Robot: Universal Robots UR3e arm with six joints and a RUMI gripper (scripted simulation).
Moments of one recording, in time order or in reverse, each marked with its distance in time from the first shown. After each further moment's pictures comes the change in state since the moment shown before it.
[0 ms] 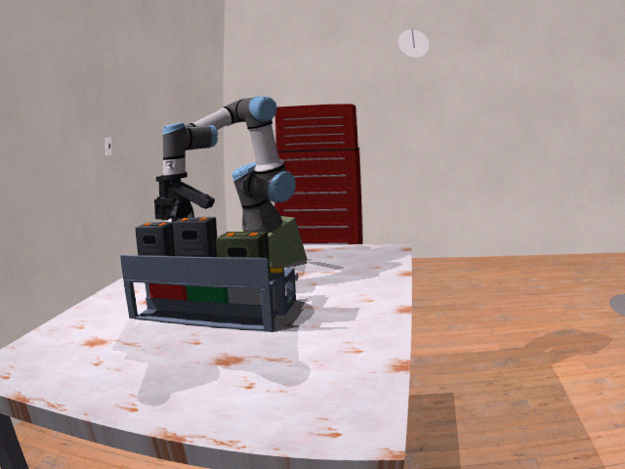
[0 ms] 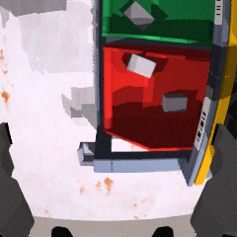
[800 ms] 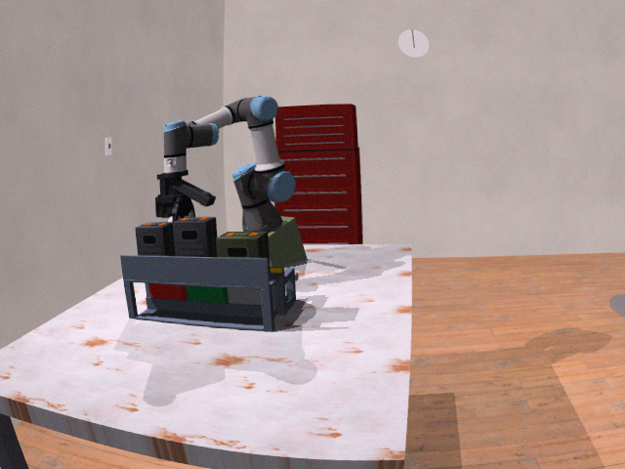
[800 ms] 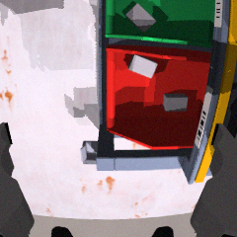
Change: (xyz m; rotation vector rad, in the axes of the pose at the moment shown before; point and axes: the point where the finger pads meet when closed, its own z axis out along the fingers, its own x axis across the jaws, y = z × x) arm -0.003 -0.002 -0.005 0.000 0.000 0.000
